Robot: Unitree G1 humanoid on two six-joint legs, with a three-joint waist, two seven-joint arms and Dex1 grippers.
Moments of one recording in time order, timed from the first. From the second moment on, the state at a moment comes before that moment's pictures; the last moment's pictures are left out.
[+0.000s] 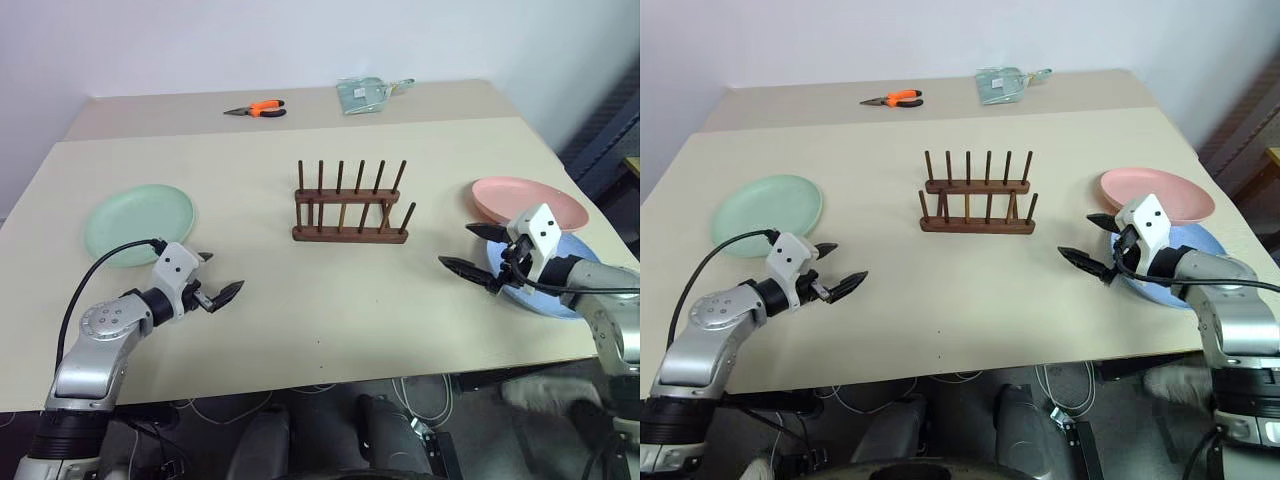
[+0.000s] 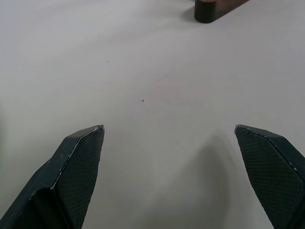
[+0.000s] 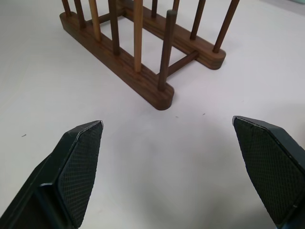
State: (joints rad) left arm -0.06 0.61 0.11 -0.12 -0.24 0.31 -0.71; right arm -0.19 -0.77 -0.21 -0.03 0.40 0.37 0.92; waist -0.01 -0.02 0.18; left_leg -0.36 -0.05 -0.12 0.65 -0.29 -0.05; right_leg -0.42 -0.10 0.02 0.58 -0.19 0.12
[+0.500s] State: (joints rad) left arm -0.35 0.52 -0.07 0.17 -0.16 0.22 -0.78; right arm -0.23 -0.74 -0.16 -0.06 0.39 0.40 0.89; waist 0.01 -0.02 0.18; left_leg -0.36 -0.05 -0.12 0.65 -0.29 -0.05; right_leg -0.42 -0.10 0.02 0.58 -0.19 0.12
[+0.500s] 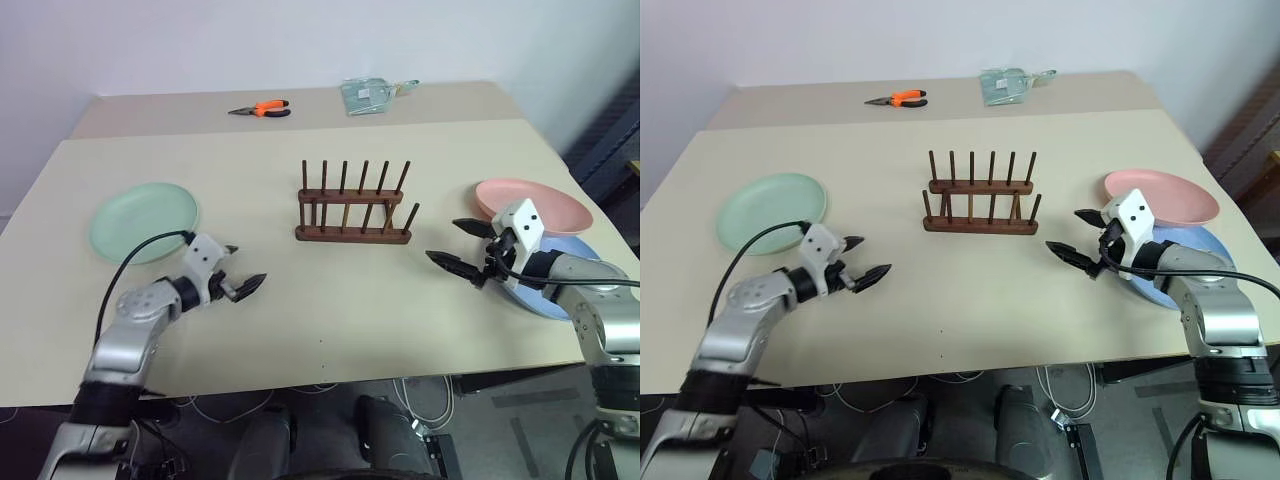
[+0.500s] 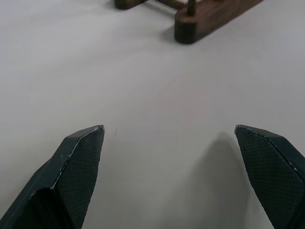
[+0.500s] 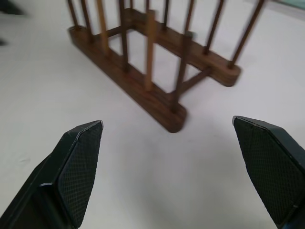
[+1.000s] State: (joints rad) left arm -0.91 0.25 -0.20 1.03 -0.01 -0.14 -0.92; right arm 0.05 -0.70 -0.25 -0.40 0.41 0.48 0.72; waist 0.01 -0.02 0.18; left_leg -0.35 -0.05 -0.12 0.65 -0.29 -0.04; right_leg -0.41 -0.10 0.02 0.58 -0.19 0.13
